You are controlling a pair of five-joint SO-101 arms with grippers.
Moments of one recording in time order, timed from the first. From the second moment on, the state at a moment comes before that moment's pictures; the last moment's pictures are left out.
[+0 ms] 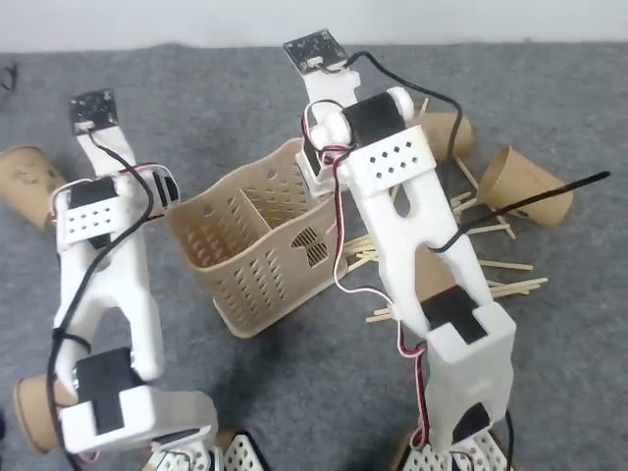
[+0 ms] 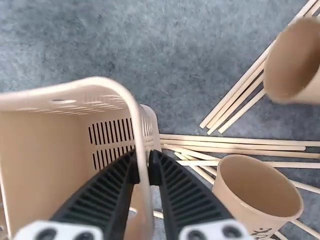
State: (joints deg) left arm -23.1 -2.0 22.1 53.8 9.0; right arm -29.1 21.7 -42.7 100.8 -1.6
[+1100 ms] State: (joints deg) left arm -29.9 -2.0 13.3 62.1 9.0; right arm -35.0 14.9 -48.4 100.7 15.3
